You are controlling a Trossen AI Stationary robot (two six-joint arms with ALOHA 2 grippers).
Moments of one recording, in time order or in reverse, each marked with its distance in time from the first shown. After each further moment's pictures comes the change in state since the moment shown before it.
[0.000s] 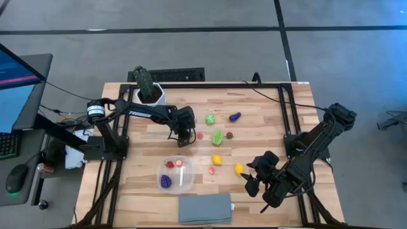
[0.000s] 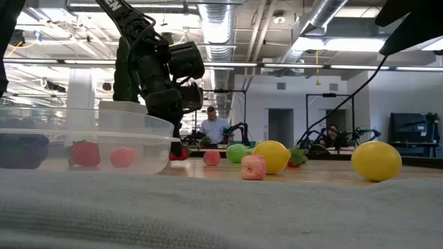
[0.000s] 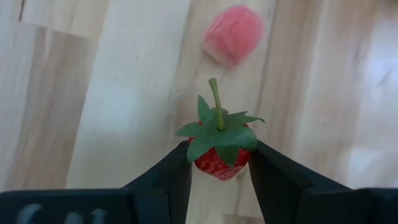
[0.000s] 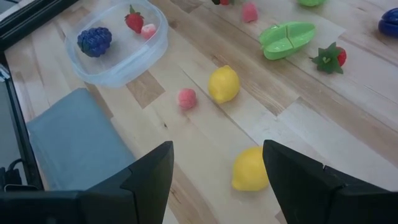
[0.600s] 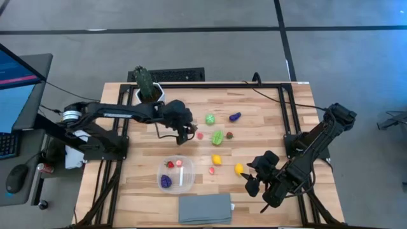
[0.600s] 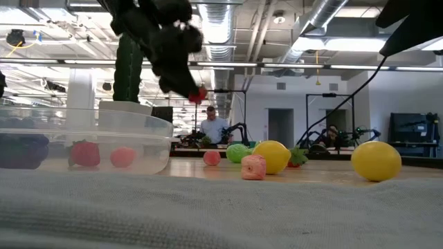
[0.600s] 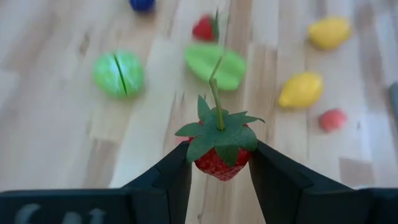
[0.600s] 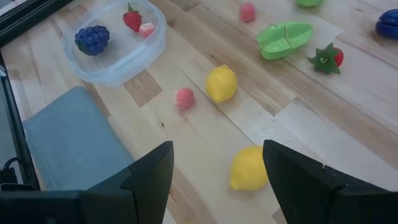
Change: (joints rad) left arm -0.063 -0.296 0.001 0.059 -0.060 -0.045; right arm 0.000 0.000 0.000 -0.010 -0.001 -0.002
